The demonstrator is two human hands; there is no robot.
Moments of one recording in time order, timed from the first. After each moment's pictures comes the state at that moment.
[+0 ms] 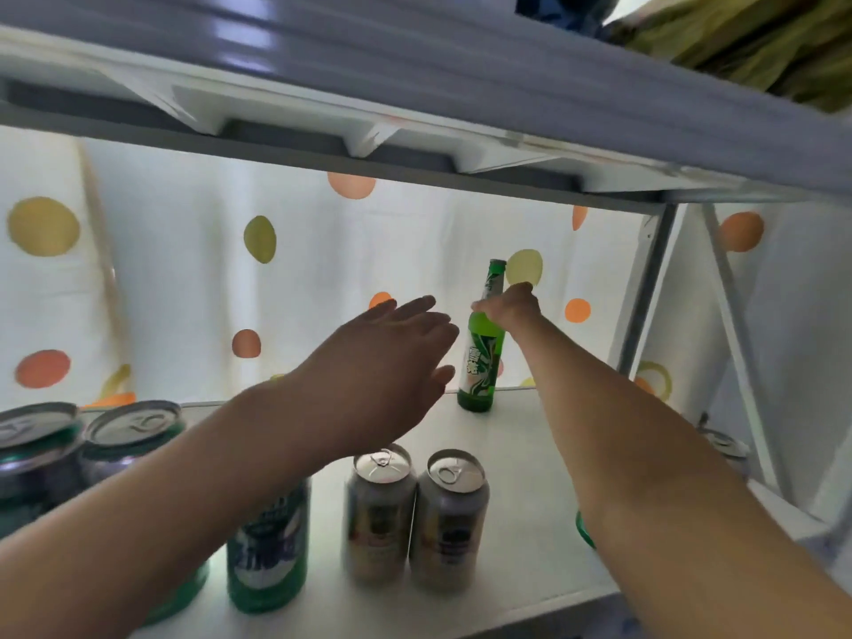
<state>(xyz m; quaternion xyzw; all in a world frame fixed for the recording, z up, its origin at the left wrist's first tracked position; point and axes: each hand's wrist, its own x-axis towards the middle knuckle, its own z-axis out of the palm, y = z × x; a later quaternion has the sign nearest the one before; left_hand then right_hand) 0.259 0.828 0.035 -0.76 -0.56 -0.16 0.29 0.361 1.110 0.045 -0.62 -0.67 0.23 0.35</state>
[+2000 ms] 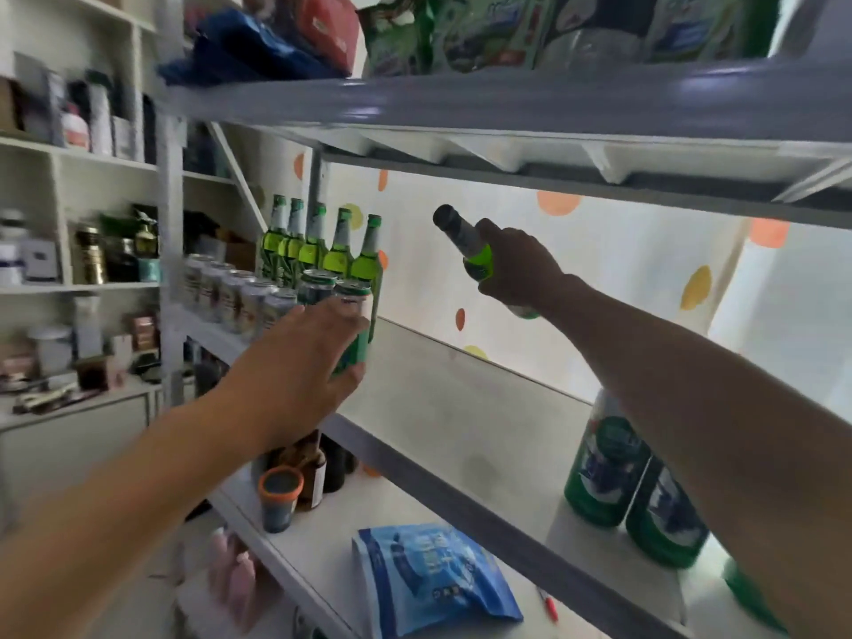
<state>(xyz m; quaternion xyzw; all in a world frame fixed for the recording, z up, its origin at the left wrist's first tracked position) -0.107 0.273 -0.035 -0.31 -0.90 -0.16 0.27 -0.187 0.562 0.065 0.04 -0.95 -0.05 0.32</state>
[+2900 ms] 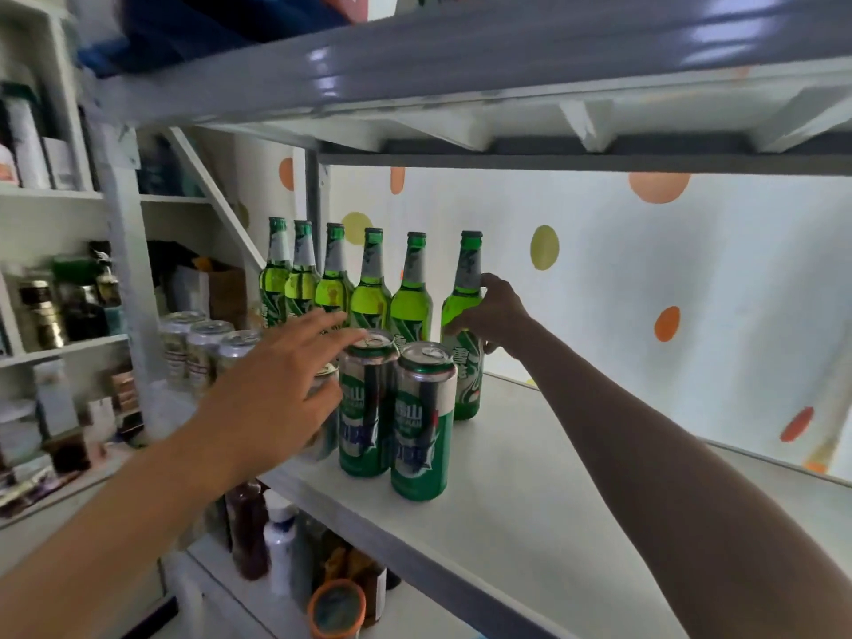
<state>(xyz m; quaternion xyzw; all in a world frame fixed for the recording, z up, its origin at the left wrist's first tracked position) -0.338 0.204 -0.026 -0.35 -0.88 -0.20 0.24 -0.404 0.493 0.006 -0.11 -0.87 0.44 0.20</state>
